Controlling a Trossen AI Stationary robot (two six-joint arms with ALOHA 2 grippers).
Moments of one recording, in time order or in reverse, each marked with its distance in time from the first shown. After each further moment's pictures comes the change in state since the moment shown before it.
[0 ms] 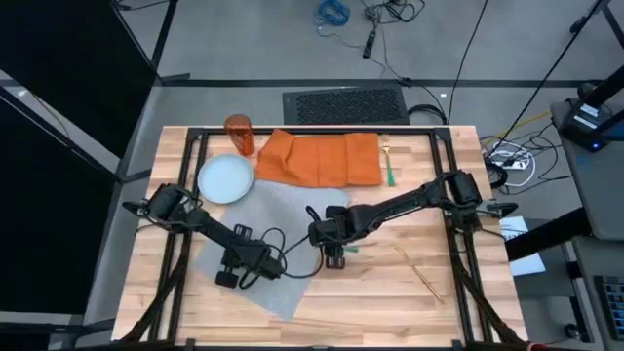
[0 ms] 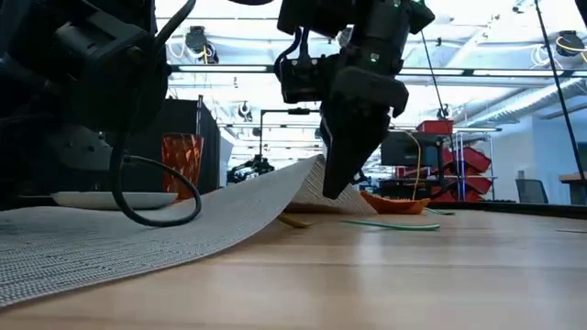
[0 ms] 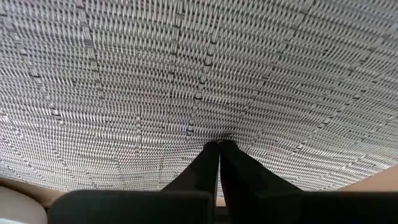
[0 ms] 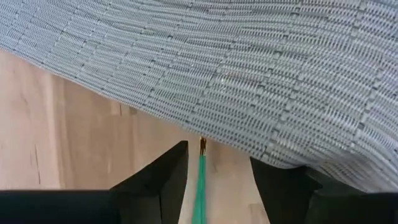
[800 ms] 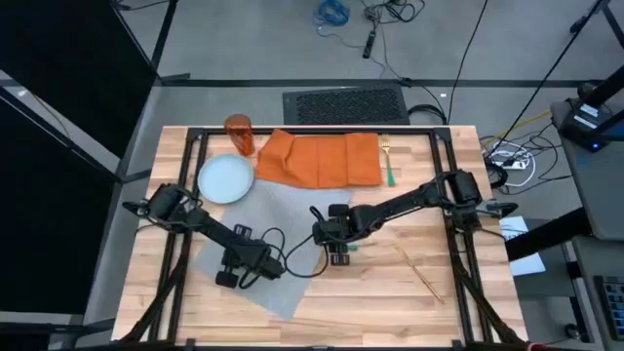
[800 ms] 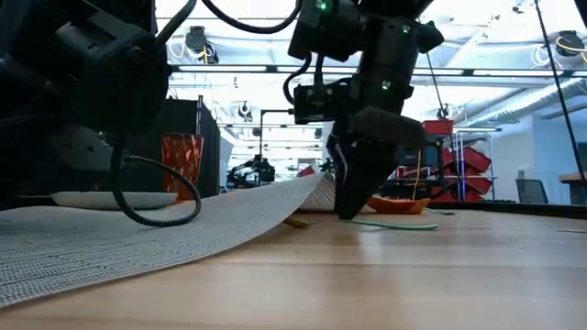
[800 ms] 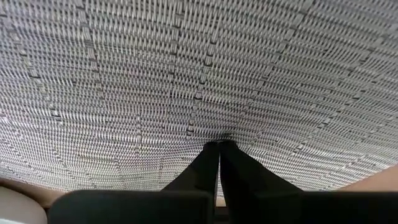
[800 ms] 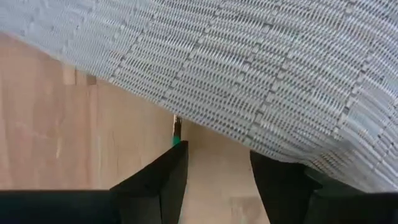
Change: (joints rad) left arm 0.001 0.000 0.000 0.000 0.002 0.001; right arm -0.015 -0.008 -0.085 0.018 0.038 -0.075
